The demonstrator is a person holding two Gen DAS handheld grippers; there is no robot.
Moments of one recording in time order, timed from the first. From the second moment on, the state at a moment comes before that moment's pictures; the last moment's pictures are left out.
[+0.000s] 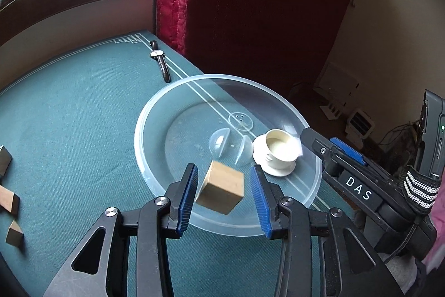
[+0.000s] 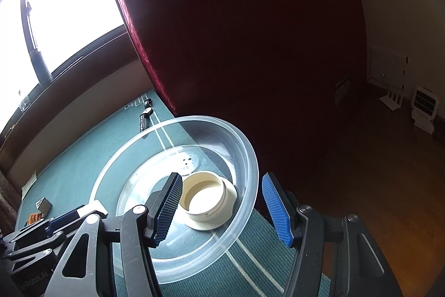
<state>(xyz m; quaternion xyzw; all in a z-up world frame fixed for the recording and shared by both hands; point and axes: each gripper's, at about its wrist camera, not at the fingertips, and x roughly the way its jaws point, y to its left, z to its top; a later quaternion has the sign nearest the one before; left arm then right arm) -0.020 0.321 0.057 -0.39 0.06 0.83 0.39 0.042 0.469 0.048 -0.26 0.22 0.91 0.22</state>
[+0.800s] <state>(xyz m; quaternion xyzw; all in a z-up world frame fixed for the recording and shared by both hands) -0.029 0.260 0.051 -0.39 0.05 0.87 0.31 0.041 0.444 0.047 -0.27 0.19 0.92 0.20</state>
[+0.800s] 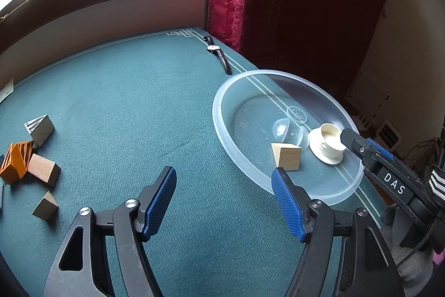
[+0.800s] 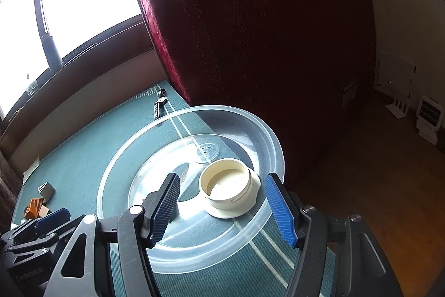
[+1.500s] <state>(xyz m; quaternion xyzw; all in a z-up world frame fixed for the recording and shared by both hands) -0.043 0.166 0.059 -0.38 0.02 0.89 0.23 0.025 0.374 0.055 -0.28 0.15 0.94 0.13</state>
